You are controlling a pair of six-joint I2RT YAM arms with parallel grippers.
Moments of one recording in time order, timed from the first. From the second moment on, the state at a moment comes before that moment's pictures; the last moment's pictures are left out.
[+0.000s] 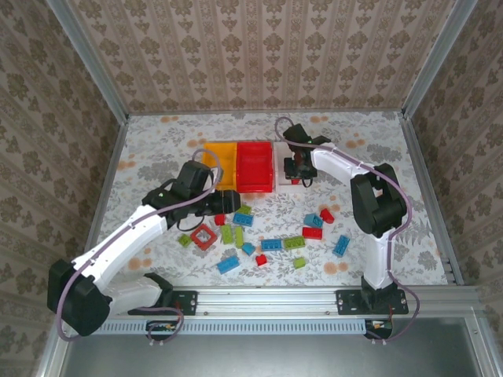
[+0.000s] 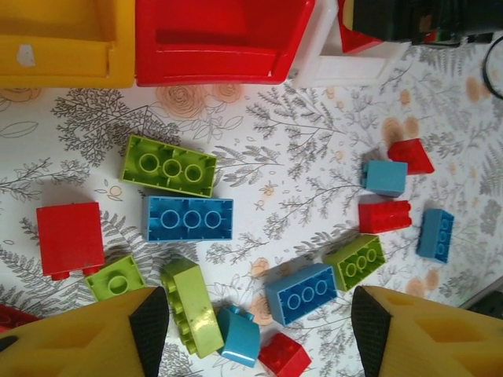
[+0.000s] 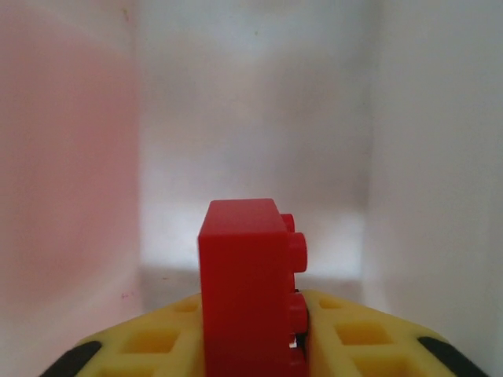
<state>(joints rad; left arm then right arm) -0.63 1.15 0.92 -0.63 0.26 -0.59 0.41 2.01 1.54 -0.74 0.07 0.40</state>
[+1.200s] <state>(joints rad) -0.24 1.16 0.73 -1.06 0.10 -0.98 0.86 1.39 0.90 -0.15 -0.25 0.27</state>
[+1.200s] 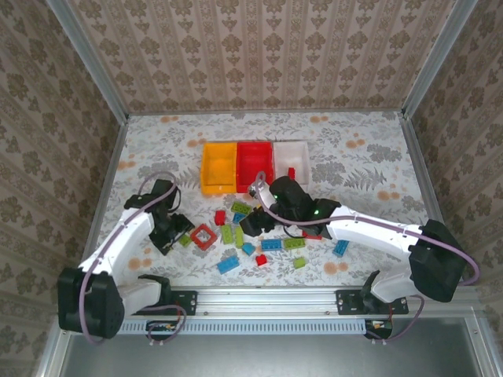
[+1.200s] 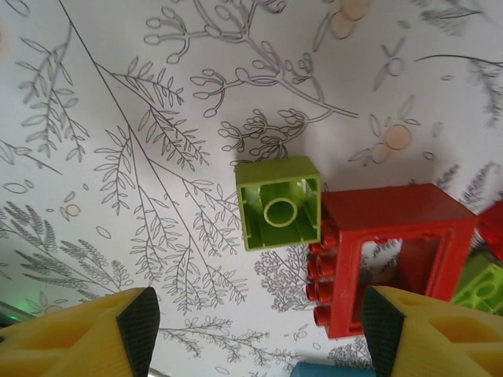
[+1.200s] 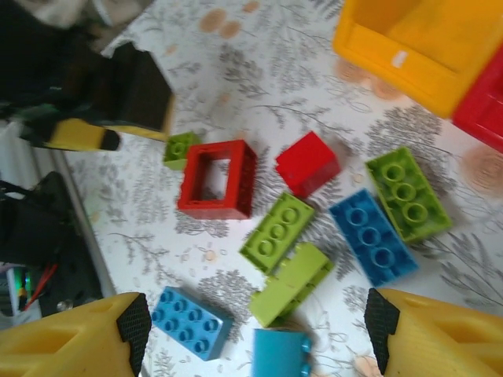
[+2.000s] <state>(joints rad) -0.17 1.29 0.65 -0.84 0.14 -0.97 0.87 1.41 0.92 -0.14 -0.30 0.26</state>
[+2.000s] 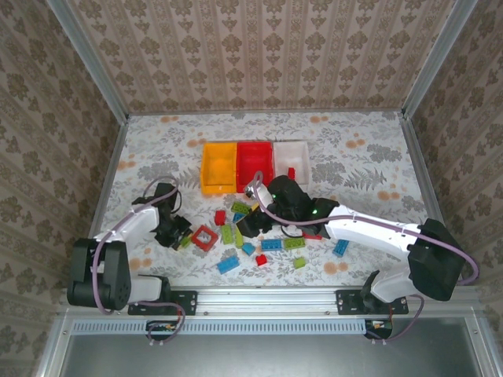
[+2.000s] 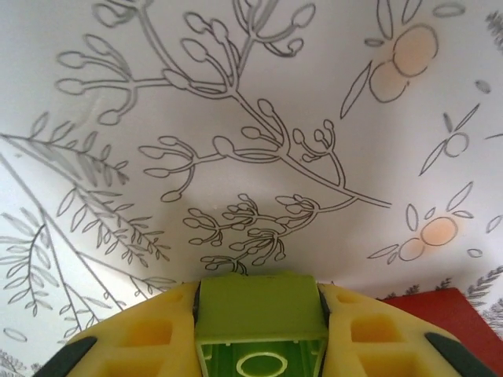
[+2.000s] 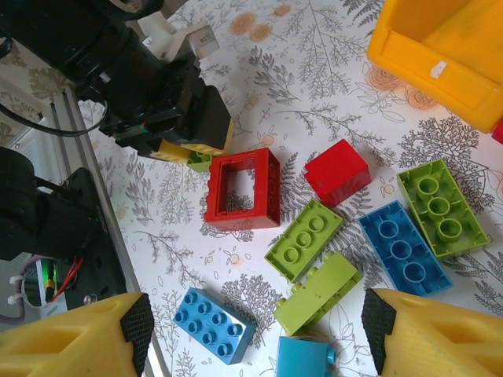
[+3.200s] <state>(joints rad) -0.43 2.15 1.80 -1.05 -0.03 -0.60 0.61 1.15 0.81 -0.26 0.16 0.50</state>
